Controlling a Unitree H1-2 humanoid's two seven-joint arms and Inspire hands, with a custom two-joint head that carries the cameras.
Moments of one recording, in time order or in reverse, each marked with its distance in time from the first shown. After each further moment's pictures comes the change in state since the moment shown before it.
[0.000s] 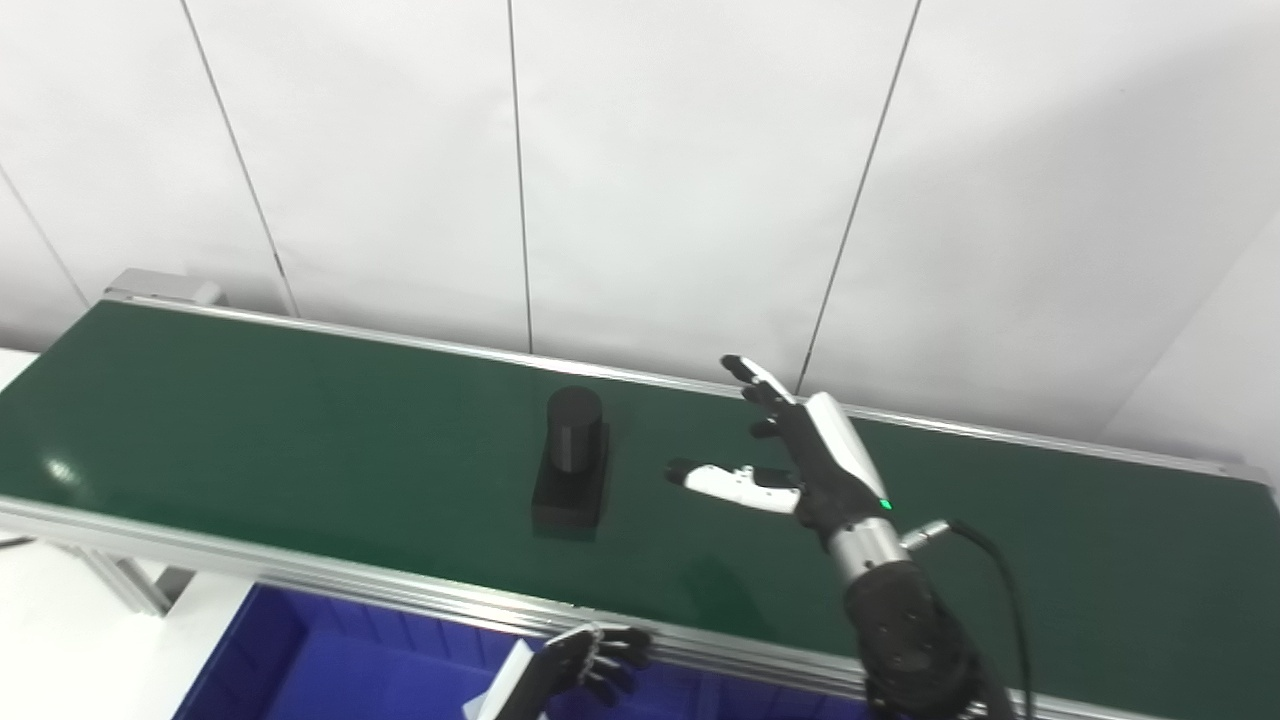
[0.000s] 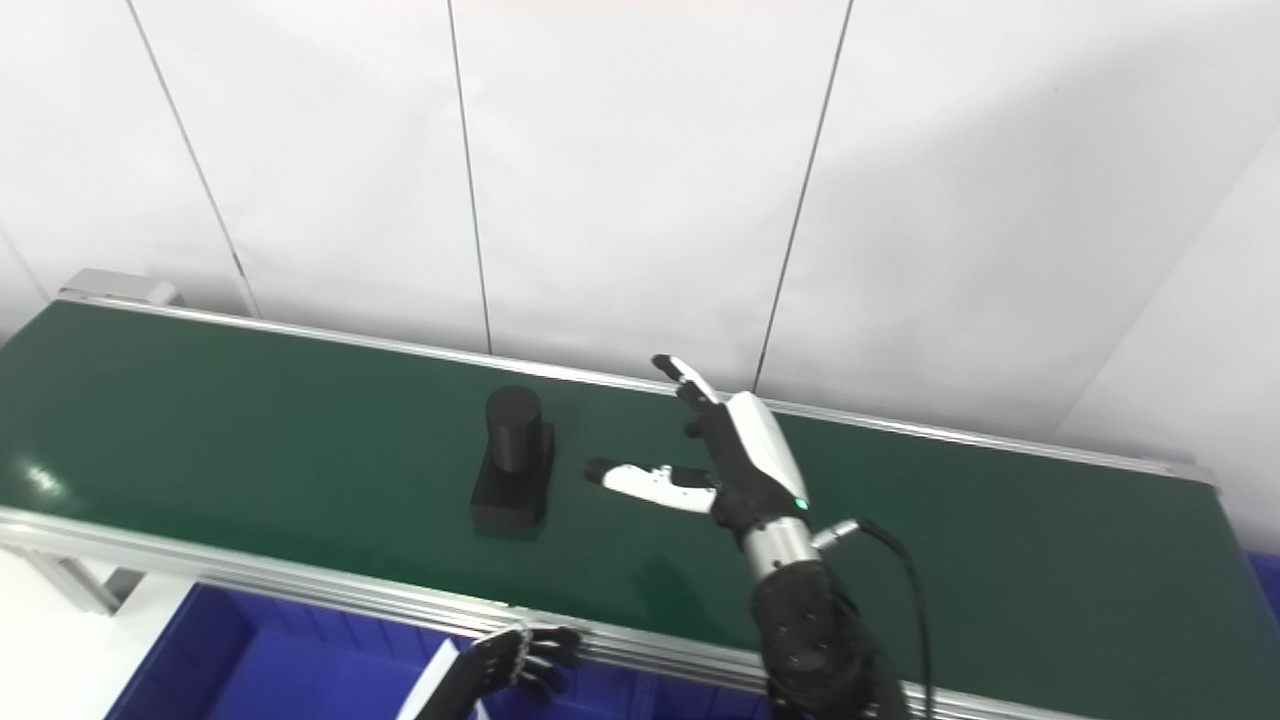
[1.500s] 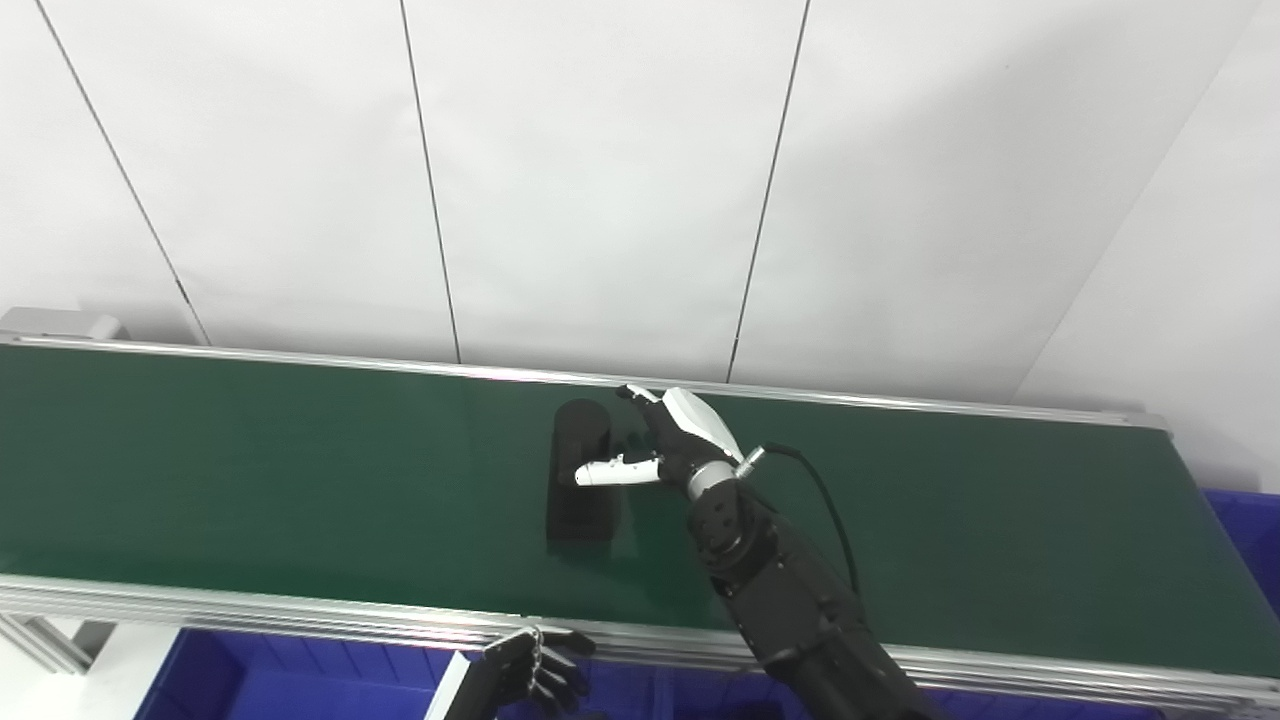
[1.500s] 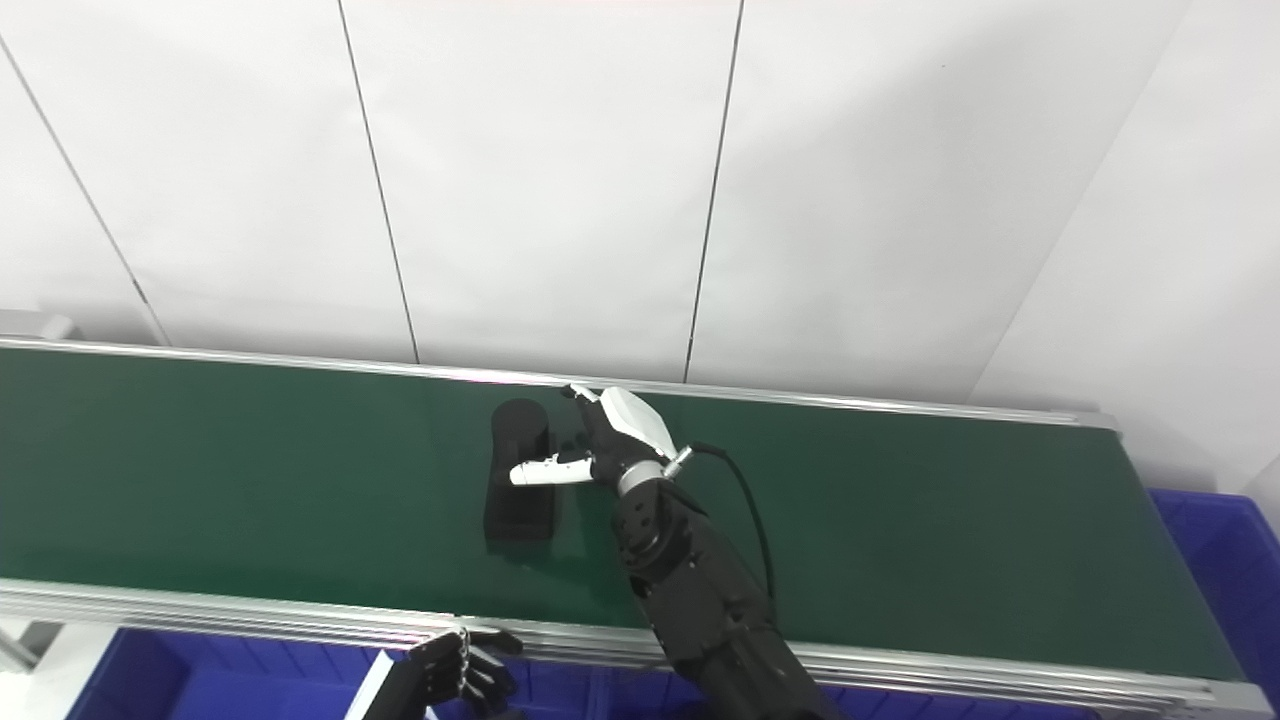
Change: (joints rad) left arm 0.043 -0.059 0.112 -0.042 -0.018 0.000 -0.131; right arm -0.362 0.070 0.096 0.829 -0.010 -0.058 -0.208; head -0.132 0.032
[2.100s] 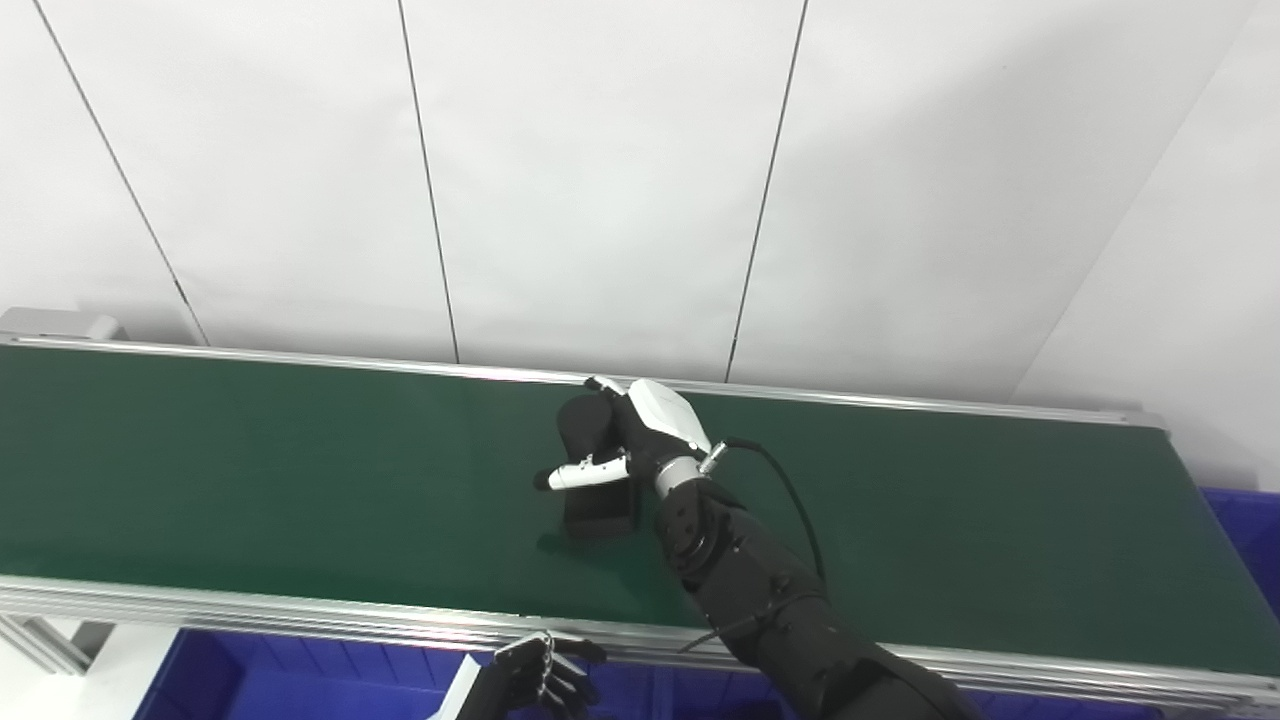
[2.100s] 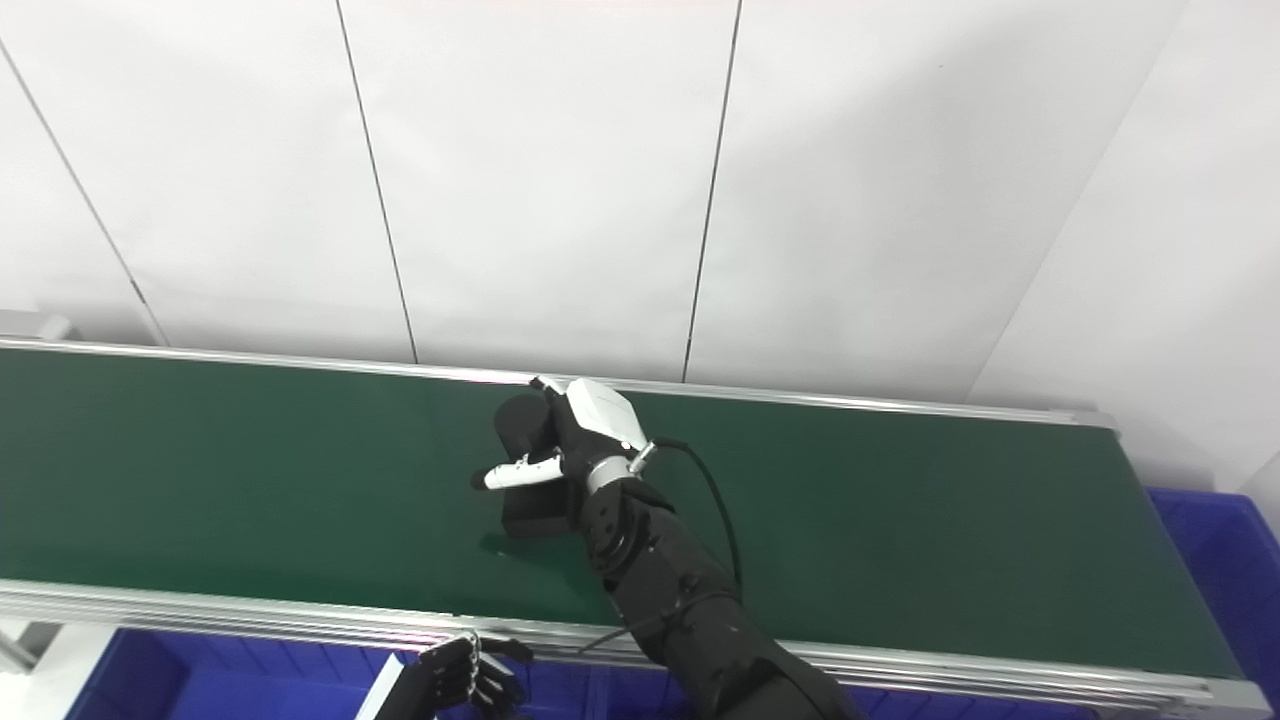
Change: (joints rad) left arm 0.001 0.007 -0.025 -0.005 0.009 0.000 0.014; right arm -0.096 0.071 0.029 0.317 0.018 -0.255 -0.219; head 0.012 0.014
